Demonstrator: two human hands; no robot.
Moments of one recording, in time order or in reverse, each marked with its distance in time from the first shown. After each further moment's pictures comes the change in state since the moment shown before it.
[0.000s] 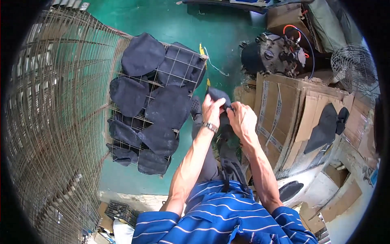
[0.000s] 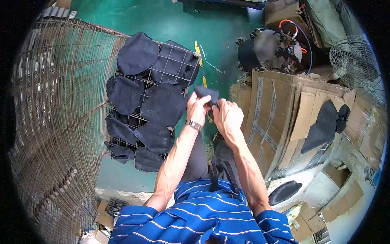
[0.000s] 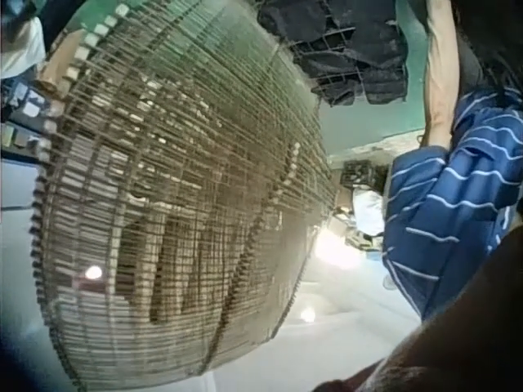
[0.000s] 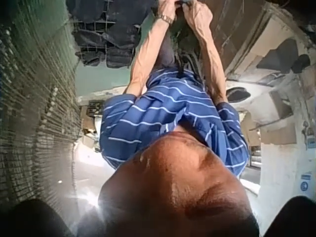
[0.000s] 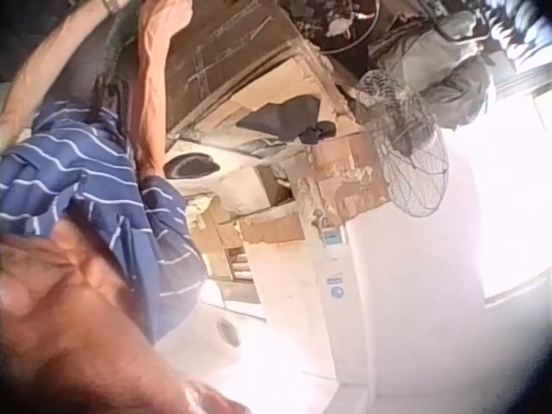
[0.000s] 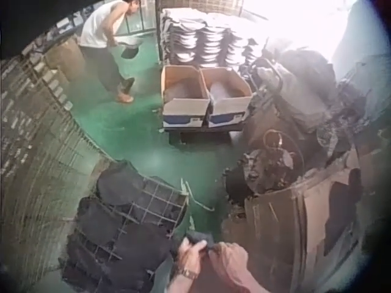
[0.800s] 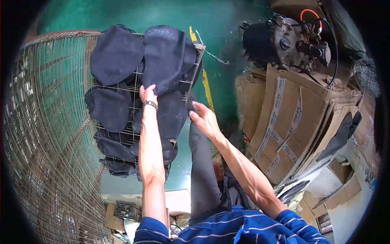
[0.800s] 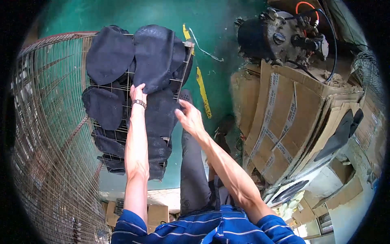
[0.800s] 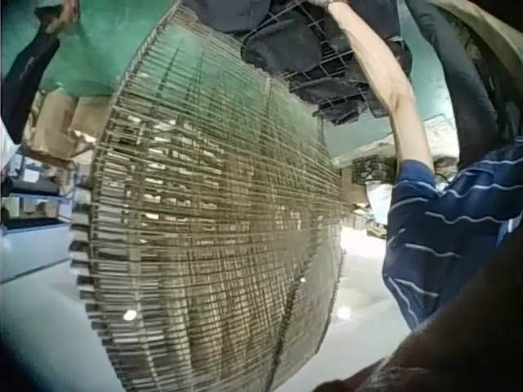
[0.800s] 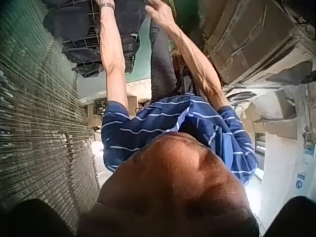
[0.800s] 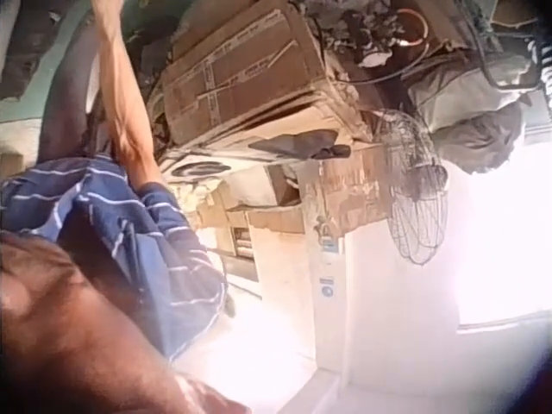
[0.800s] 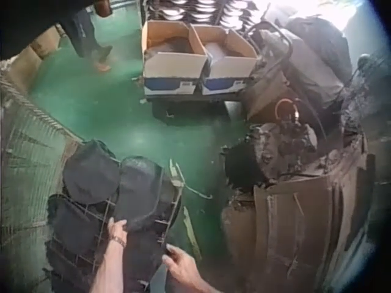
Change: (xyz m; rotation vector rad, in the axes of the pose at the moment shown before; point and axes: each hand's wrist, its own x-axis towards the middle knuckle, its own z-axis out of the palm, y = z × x) left_hand 0.321 0.052 -0.305 0.187 0.622 0.174; right_hand 0.089 -0.010 0.288 0.839 -0.335 0.375
